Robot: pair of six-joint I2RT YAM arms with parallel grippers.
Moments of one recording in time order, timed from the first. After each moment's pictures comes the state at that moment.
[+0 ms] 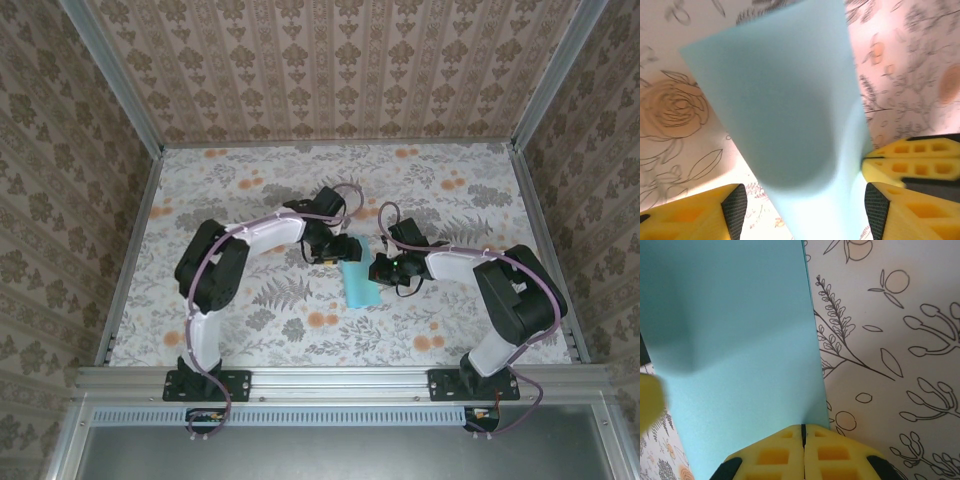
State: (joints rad) left arm -0.74 1.97 1.40 -0.60 0.39 -0.54; right arm 0.42 1.64 0.74 -0.19 -0.37 0.62
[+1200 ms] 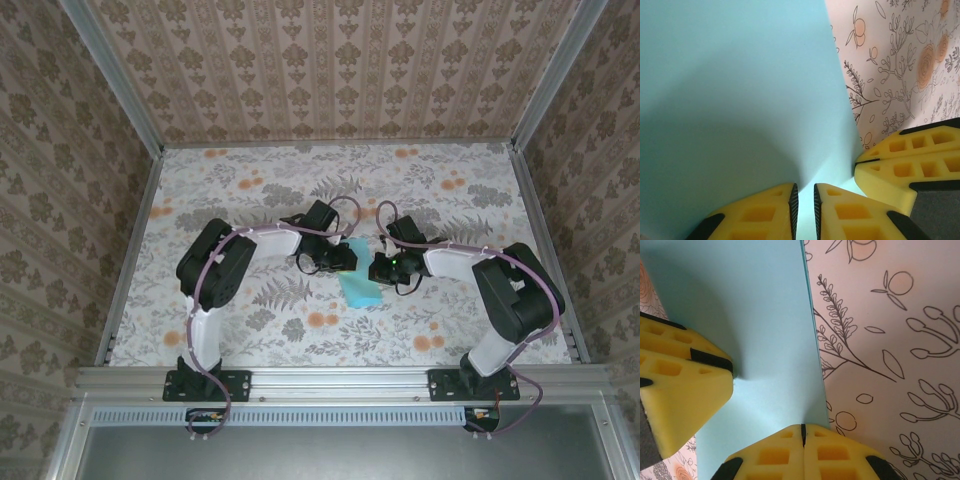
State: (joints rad) left arm -0.72 2.03 1.22 -0.28 0.61 -0.54; right arm 0.42 1.66 0.78 -0.25 -0.36 0.60
